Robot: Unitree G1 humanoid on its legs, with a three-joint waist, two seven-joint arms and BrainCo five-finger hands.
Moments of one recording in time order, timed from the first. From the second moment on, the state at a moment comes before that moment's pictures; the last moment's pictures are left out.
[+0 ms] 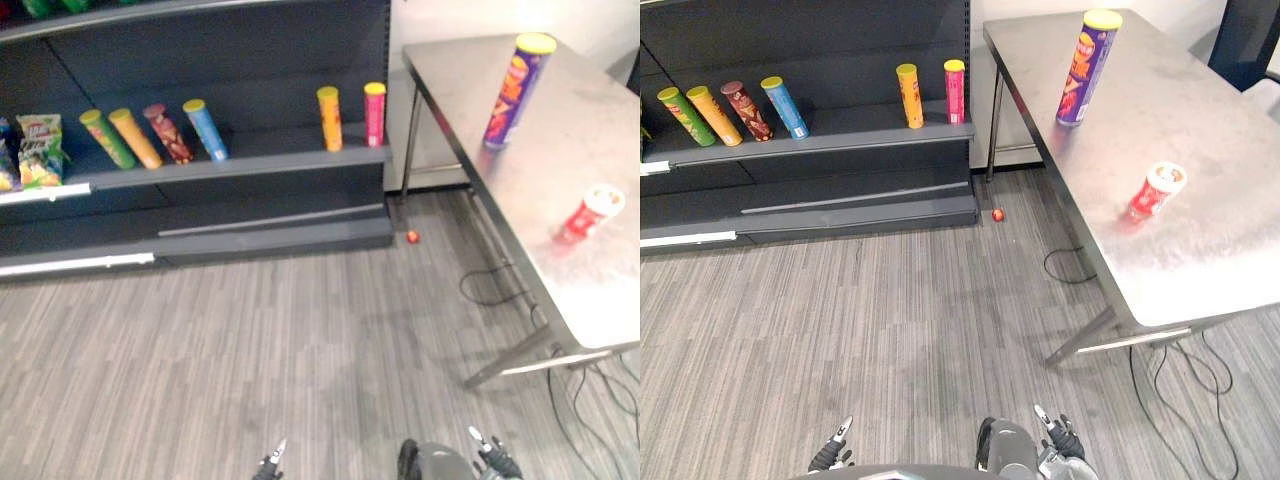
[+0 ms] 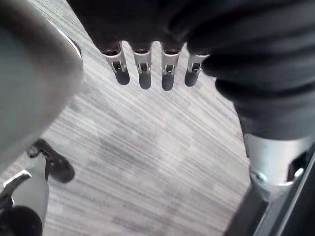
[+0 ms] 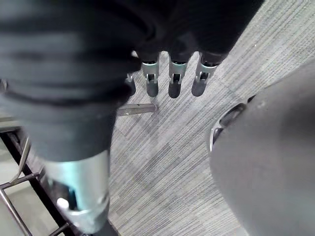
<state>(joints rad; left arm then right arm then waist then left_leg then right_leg) 0.10 -0.04 0.40 1.13 -0.30 -0.13 -0.07 0.08 -0.05 -0.33 1.11 0.42 -0.15 0.12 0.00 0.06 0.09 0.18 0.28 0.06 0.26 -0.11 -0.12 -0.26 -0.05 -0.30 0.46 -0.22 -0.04</state>
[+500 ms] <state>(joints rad) 0.11 -0.02 0.40 1.08 -0.37 -0.16 -0.06 0.11 -0.04 -0.31 1.12 0.40 -0.14 0.10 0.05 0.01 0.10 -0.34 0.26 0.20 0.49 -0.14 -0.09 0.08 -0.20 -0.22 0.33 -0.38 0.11</state>
